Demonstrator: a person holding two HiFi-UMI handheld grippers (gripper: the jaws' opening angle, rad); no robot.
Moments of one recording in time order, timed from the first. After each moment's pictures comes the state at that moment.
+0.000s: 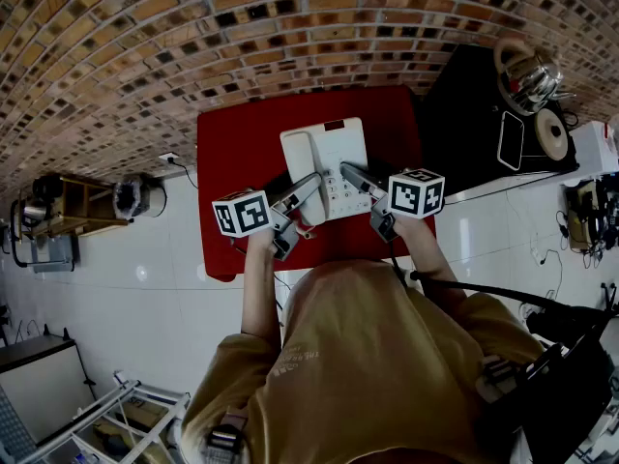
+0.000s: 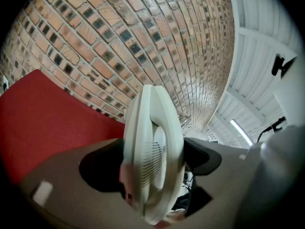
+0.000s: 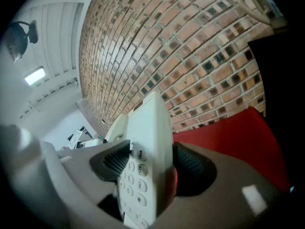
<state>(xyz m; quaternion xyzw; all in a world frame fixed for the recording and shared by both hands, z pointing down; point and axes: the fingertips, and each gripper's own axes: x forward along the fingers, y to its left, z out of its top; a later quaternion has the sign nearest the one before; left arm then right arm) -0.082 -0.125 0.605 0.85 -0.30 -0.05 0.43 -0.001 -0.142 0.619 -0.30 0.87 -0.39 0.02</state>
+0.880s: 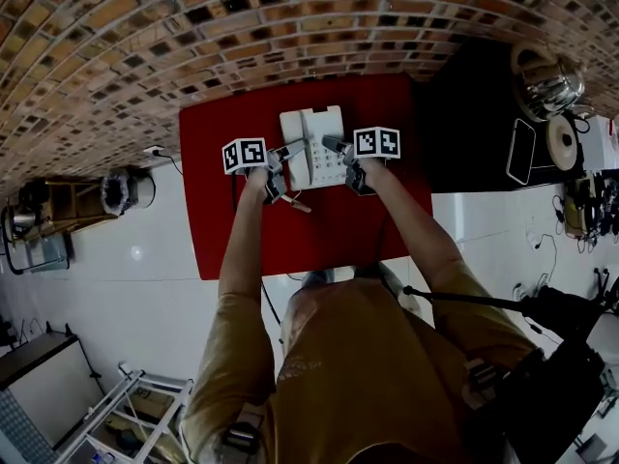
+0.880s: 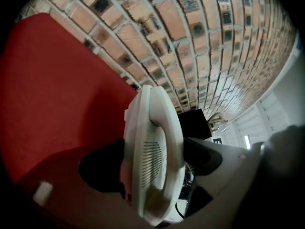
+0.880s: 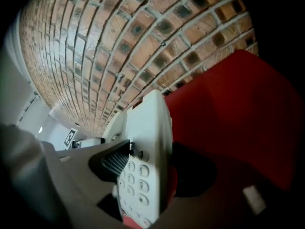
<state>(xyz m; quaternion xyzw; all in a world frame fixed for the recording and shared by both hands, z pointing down) -0.111 -0.276 0.858 0.71 -0.29 0.06 0.64 -0.028 -0.280 0.875 -0.33 0.72 -0.60 -0.10</state>
